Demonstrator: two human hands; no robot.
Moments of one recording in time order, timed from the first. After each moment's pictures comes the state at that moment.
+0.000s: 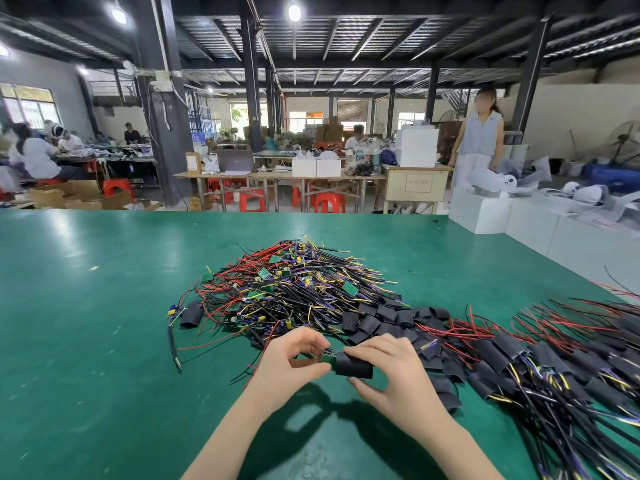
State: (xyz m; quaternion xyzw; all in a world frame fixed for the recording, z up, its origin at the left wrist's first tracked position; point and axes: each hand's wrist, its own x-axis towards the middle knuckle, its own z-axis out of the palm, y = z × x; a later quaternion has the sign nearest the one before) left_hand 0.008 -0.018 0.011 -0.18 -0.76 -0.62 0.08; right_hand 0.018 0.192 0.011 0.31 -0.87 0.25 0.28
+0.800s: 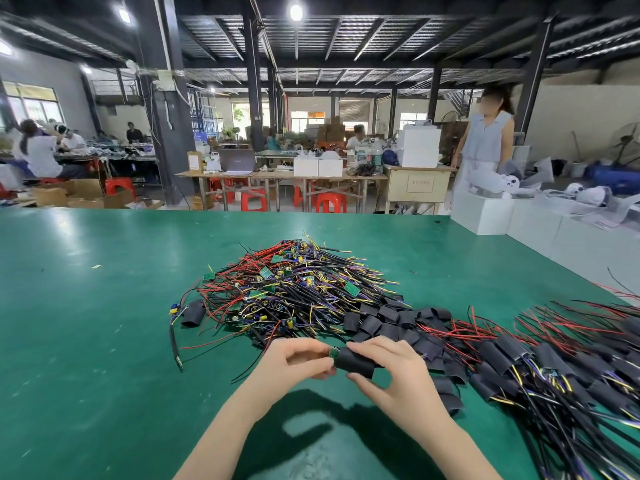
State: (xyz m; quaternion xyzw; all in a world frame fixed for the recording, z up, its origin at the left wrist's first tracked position) left_hand 0.006 -0.021 0.012 -0.15 -0.72 -0.67 -0.01; right_hand 0.022 0.189 0.015 0.29 -0.86 0.29 0.31
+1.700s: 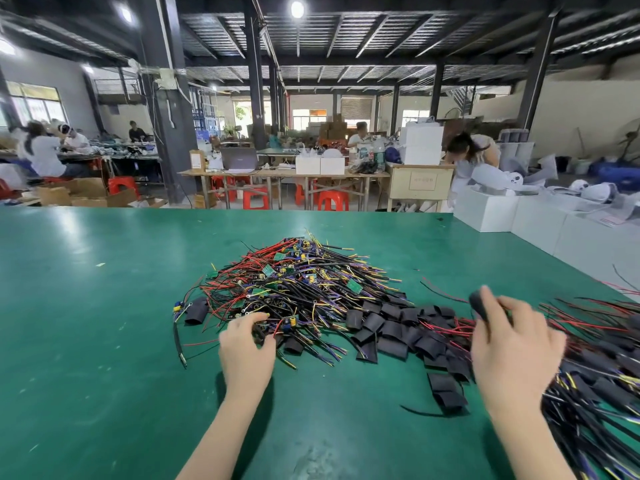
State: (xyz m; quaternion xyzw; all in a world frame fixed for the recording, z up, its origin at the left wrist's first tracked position) left_hand -0.009 -0.048 0.003 0.12 -0.85 -0.41 0.31; right_hand 0.009 0.278 0.035 -0.07 -0.81 0.06 0.58
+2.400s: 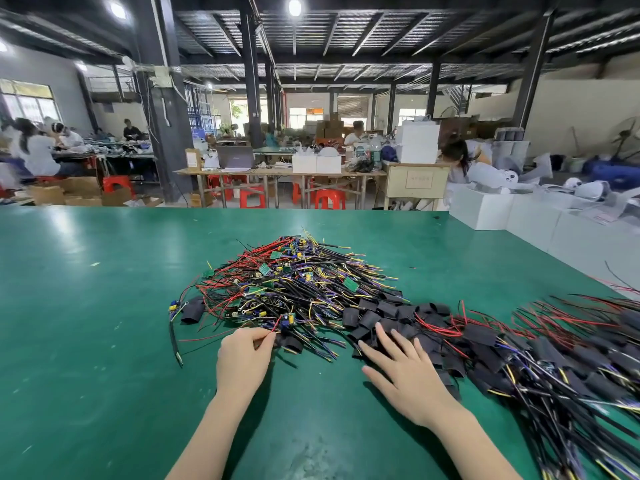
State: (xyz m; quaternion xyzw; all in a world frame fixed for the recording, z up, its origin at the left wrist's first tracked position) left_hand -0.009 -0.054 0.003 0.09 -0.89 -0.37 0.26; right_hand -0.003 0.213 -0.016 0.16 -0.98 0.06 0.06
